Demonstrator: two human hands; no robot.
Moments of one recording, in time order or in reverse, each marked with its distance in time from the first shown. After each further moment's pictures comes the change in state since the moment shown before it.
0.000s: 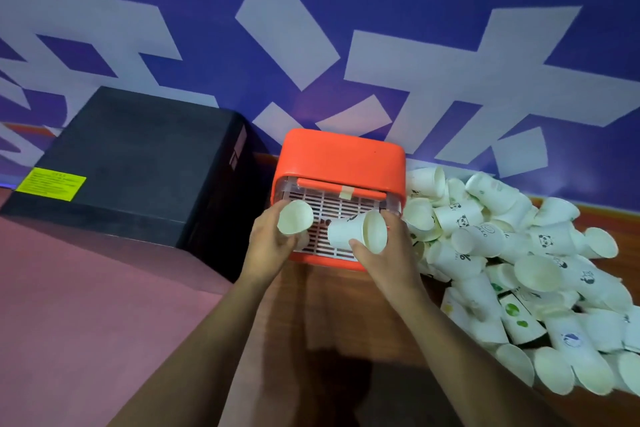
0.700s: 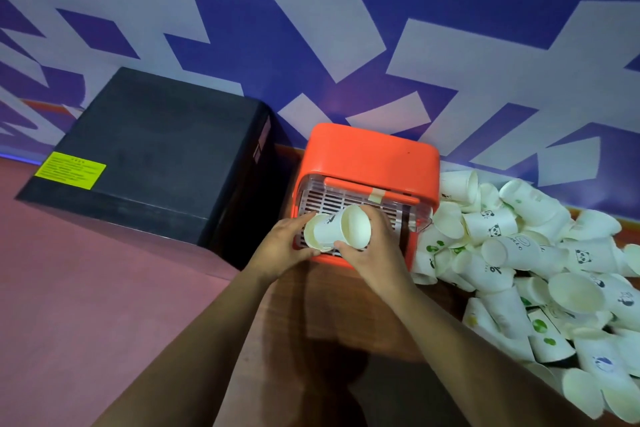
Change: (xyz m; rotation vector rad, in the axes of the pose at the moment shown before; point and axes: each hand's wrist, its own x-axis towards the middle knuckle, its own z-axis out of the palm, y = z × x) left_hand 0.012 -0.034 -0.014 0.250 -0.275 -0.046; right_hand 0.023 -0.010 0.059 -0.026 -0.135 -0.186
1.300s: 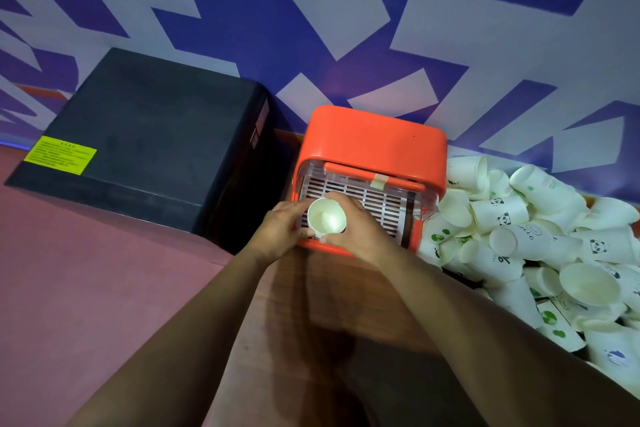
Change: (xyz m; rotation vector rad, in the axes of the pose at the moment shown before) left_hand 0.013 -0.002 -0.001 0.077 -0.020 -0.015; right_hand 0.040 0.024 0.029 -0.040 -0.394 -0.010
